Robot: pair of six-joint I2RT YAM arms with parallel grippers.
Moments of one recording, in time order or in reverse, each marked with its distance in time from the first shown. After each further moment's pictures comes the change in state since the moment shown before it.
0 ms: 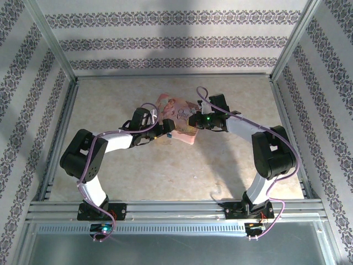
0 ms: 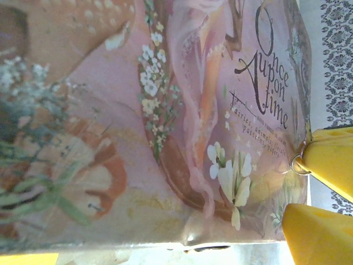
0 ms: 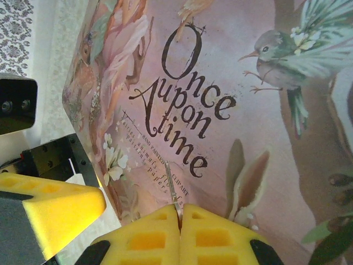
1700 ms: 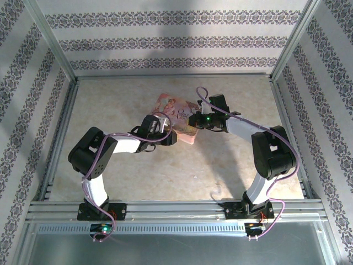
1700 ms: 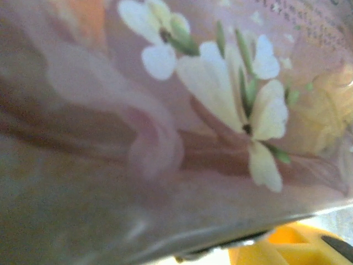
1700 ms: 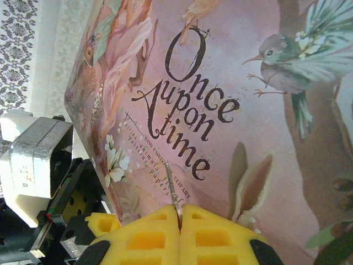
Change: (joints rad) left arm -0.106 0.081 -0.019 0.043 -0.095 0.313; right arm 0.003 0.000 -0.013 0.032 0.000 0.000
